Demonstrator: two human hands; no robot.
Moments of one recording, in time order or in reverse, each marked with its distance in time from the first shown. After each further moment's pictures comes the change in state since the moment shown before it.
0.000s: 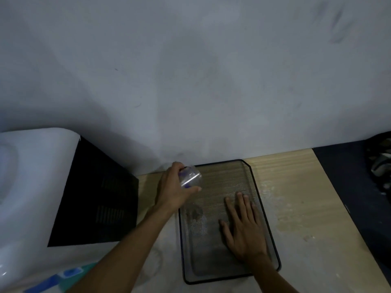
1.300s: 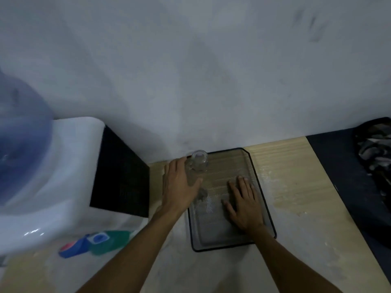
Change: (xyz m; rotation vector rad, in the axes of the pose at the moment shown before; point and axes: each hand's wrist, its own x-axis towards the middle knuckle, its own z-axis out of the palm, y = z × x) left_hand -0.073 0.025 -0.025 0.273 0.150 0.217; right_hand -0.002 -0.003 -0.010 0.131 0.004 0.000
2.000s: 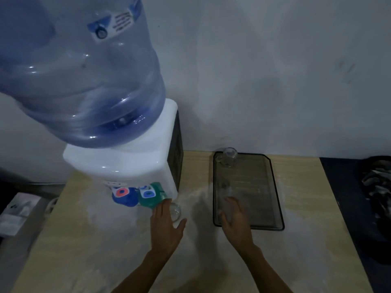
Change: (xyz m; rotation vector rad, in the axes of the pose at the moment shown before) left_hand -0.221 -0.100 -0.058 -0.117 0.067 -0.407; right_hand -0.122 -0.150 -0.029 0.471 0.081 -0.090
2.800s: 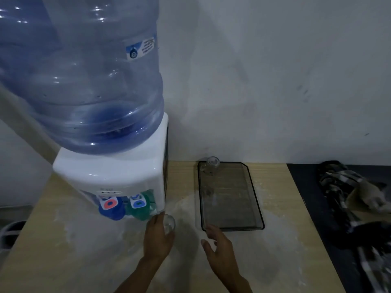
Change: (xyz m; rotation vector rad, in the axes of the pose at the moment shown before) left_hand 0.007 -0.019 0.008 -0.084 -0.143 -0.006; right_hand -0.074 -0.044 0.017 0.085 -0.047 0.242
